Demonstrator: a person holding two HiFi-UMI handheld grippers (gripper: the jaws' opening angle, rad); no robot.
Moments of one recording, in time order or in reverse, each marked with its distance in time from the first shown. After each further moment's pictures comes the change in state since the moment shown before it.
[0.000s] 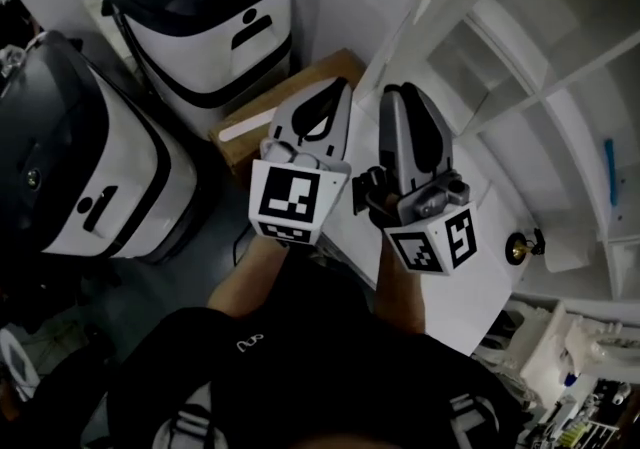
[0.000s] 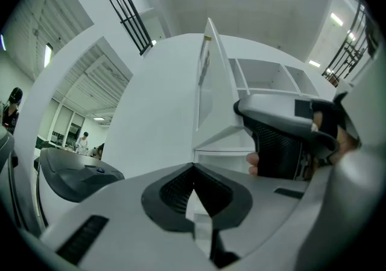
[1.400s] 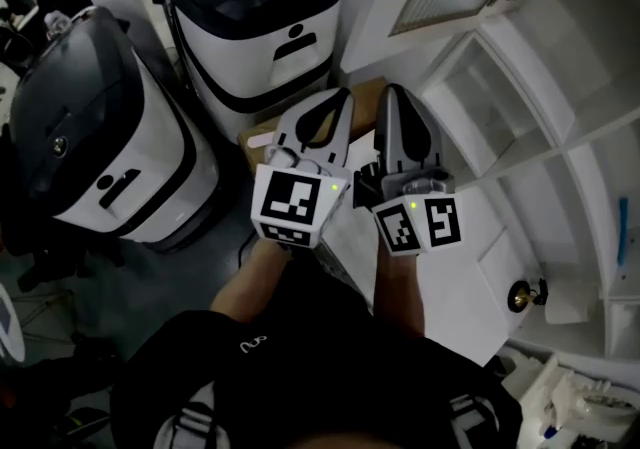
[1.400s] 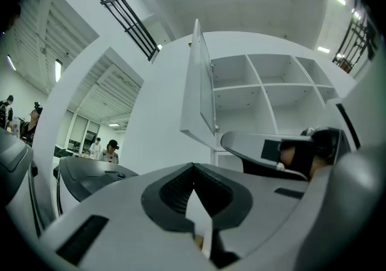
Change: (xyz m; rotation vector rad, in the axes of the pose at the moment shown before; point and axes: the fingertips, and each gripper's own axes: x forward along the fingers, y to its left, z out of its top) left arm -0.016 0.049 0.009 0.028 -0.002 0.142; right arm 0.048 -0.008 -0.059 -0.014 0.124 -0.017
